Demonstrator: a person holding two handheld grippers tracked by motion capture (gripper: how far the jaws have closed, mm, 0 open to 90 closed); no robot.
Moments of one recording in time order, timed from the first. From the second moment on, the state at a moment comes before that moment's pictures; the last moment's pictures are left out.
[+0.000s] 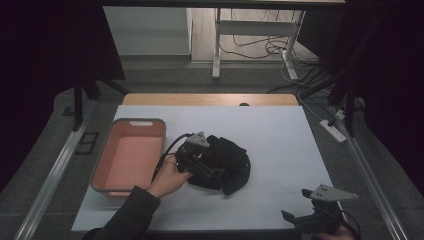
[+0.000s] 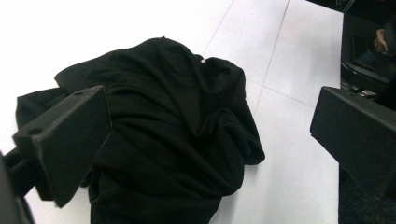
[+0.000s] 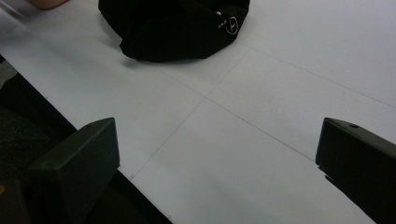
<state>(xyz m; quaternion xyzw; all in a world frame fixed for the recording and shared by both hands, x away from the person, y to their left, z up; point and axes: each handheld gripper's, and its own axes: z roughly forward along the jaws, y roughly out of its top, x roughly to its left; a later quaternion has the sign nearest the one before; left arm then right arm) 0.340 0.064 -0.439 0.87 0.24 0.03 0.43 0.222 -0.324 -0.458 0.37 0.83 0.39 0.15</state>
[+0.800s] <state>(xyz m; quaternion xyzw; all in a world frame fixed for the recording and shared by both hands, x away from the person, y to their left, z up) 0.325 0.083 -0.434 0.86 0.25 0.03 0.44 0.223 -0.324 -0.458 0.38 0.83 0.40 0.15</state>
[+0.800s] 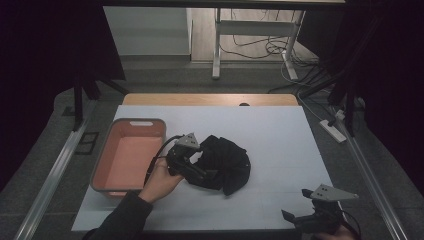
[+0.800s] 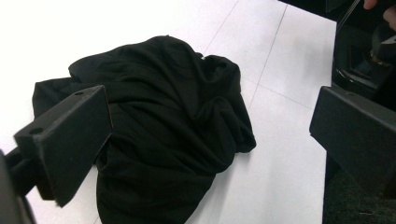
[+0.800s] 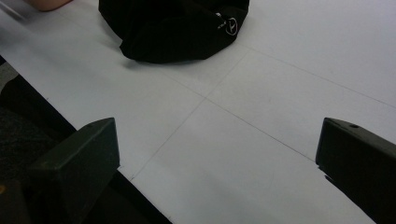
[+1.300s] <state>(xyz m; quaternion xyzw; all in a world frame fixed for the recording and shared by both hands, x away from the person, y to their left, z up) 0.317 0.089 -0.431 0.85 0.26 0.03 0.45 0.222 -0.324 -0.458 0.38 0.82 0.40 0.15</state>
